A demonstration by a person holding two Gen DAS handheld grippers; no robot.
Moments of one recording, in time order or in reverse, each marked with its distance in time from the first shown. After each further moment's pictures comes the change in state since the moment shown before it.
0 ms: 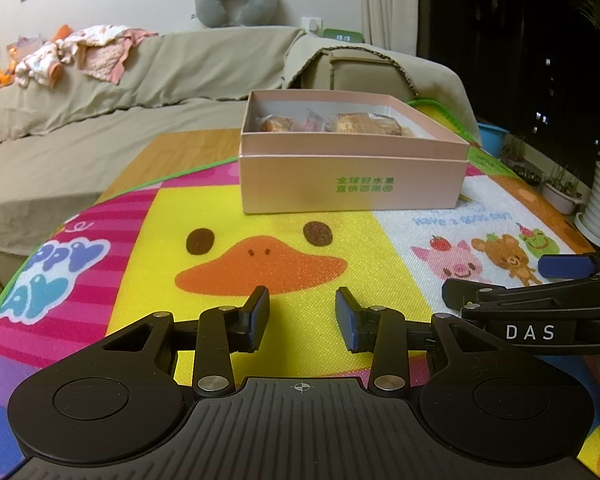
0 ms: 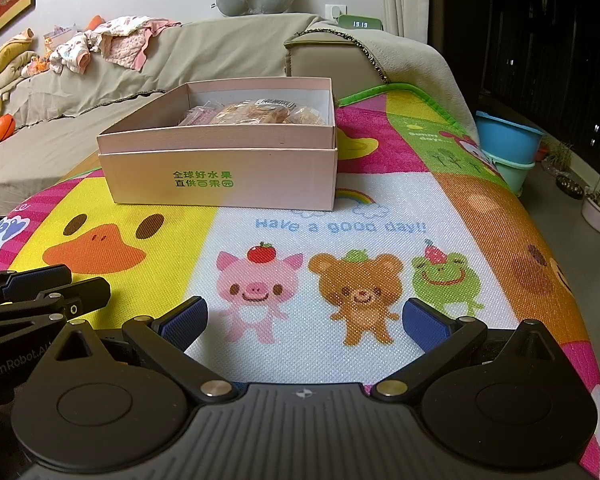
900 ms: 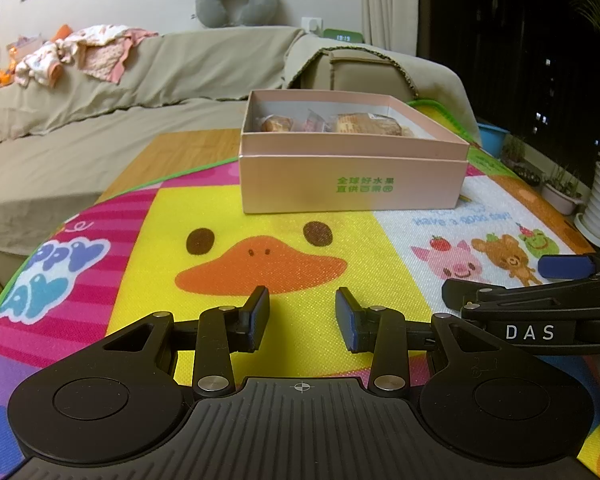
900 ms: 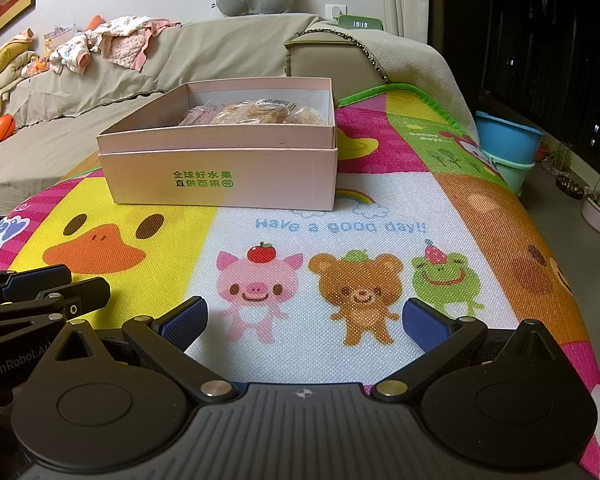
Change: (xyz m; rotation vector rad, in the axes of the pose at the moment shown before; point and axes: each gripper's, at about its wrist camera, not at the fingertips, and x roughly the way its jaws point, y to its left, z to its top) left arm 0.000 0.000 0.000 -0.004 -0.001 -0.002; right arm 0.000 0.000 0.000 0.000 0.000 0.000
